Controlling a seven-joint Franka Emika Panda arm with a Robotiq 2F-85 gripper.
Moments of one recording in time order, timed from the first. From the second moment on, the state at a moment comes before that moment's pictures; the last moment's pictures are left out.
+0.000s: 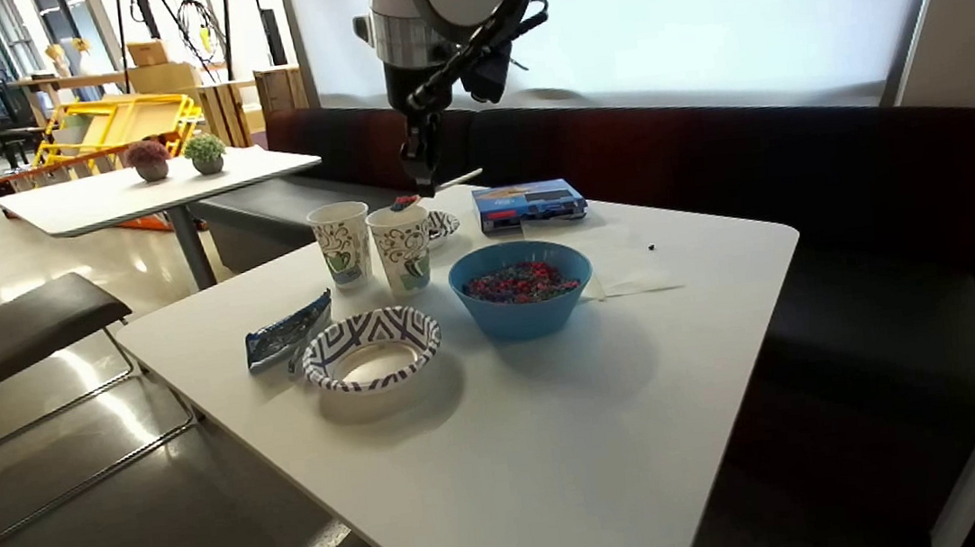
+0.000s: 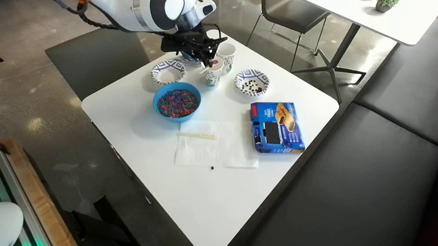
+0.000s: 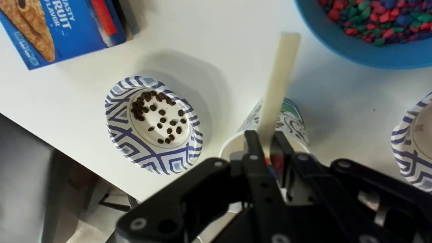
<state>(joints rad) 0.18 0.65 -0.12 -1.80 -0.35 2.69 -0.13</state>
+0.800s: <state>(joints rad) 0.33 0.68 -0.21 -1.72 -0.64 2.51 0.09</state>
